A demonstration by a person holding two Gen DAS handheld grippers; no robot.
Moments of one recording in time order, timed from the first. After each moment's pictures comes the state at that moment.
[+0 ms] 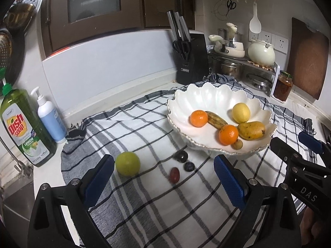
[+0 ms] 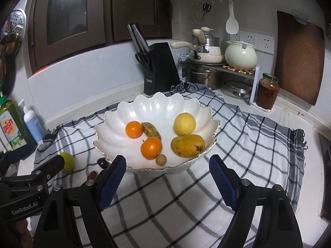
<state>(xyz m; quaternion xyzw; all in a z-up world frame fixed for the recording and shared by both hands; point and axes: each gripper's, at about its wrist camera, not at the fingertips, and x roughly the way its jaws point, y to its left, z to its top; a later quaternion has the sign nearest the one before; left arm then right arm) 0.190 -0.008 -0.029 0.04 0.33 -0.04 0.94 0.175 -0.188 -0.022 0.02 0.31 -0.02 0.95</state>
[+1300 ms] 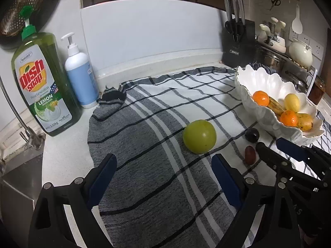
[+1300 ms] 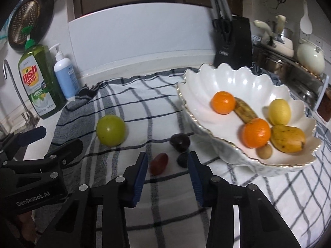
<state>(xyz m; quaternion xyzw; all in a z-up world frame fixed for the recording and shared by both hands) 0.207 0.096 -0.093 -0.01 0.38 0.05 0.92 0.222 -0.058 -0.095 -0.04 0.38 0.13 0.92</state>
